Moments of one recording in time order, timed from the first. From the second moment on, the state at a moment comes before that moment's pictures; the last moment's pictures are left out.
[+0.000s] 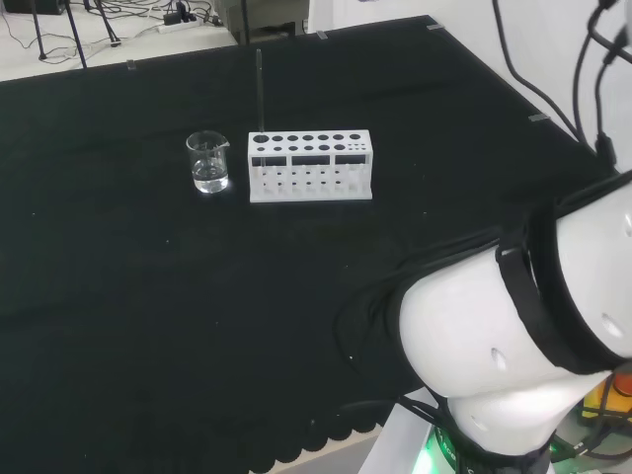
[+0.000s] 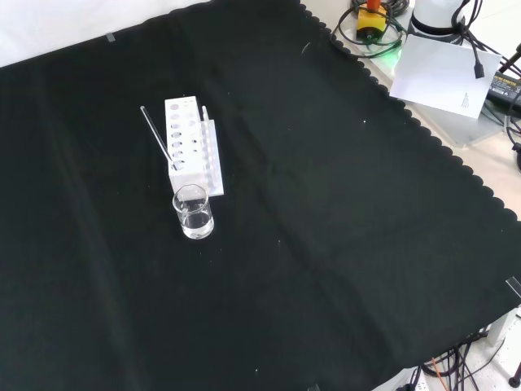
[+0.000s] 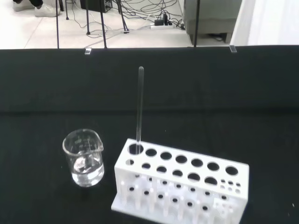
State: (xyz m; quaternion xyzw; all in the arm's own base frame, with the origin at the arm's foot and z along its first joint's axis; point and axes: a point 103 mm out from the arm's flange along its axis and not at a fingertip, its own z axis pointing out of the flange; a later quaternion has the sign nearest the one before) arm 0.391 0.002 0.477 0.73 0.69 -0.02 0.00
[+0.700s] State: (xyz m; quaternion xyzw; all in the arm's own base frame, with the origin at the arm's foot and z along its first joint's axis) arm 0.483 -0.003 0.460 0.71 0.71 -0.03 0.01
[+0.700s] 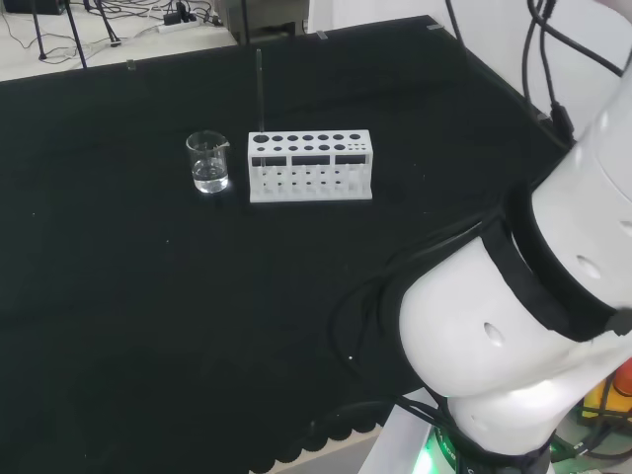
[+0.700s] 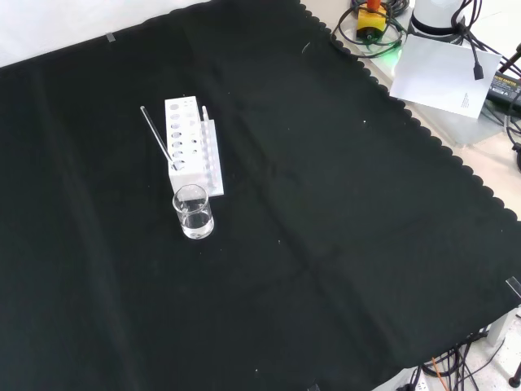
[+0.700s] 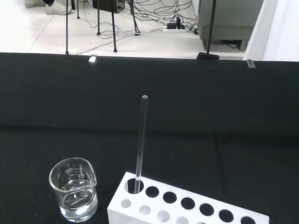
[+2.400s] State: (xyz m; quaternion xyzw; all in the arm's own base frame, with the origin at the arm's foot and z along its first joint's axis) arm 0.603 -0.019 0.322 0.67 0.74 -0.07 -0.04
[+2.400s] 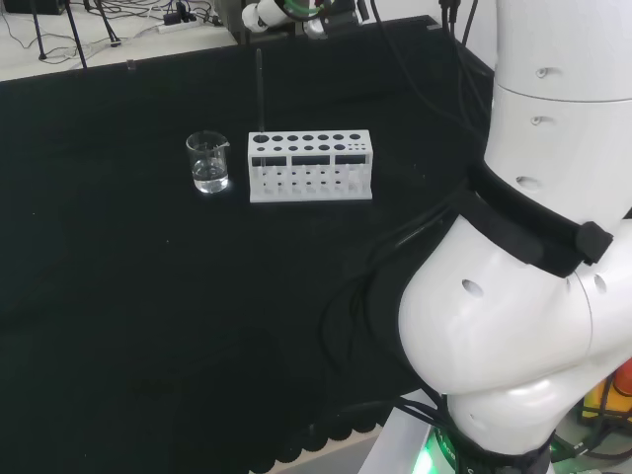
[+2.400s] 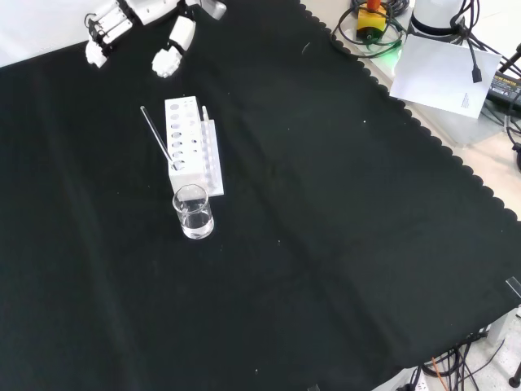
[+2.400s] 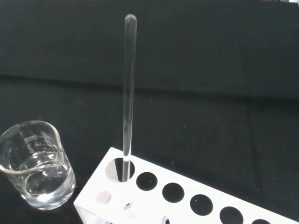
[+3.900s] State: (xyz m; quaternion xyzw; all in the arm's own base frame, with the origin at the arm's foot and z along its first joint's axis) arm 0.619 -0.017 0.253 0.65 0.75 -0.09 -0.06
